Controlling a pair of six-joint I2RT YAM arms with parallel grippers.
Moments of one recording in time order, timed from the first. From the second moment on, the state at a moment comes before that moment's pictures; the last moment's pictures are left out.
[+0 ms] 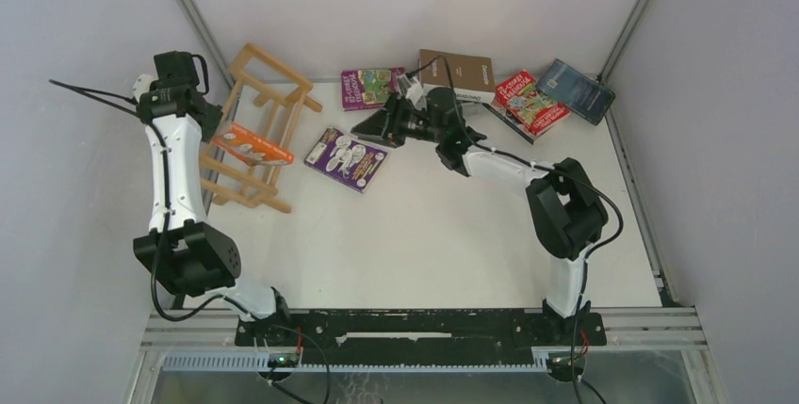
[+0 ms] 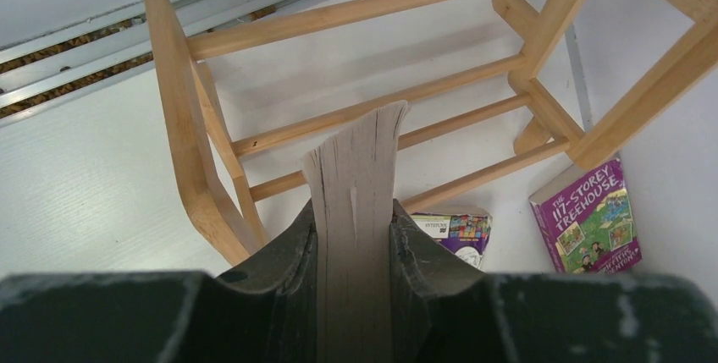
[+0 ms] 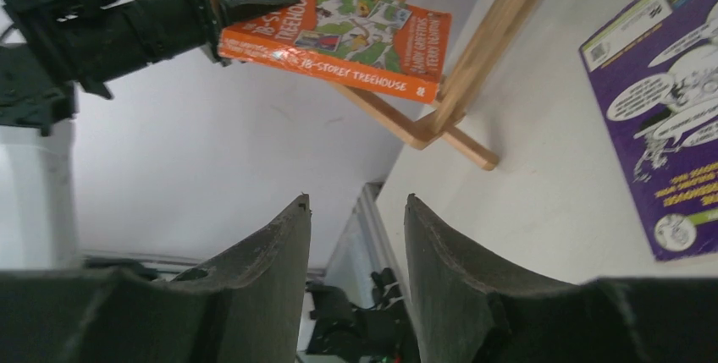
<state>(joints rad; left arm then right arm) 0.26 1.56 1.75 -1.06 -0.36 -0.90 0.62 1.88 1.32 0.49 -0.63 1.15</state>
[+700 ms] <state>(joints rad) 0.32 1.60 1.69 -1.05 -0.34 -0.89 0.76 2.22 1.79 0.02 -0.52 0.82</state>
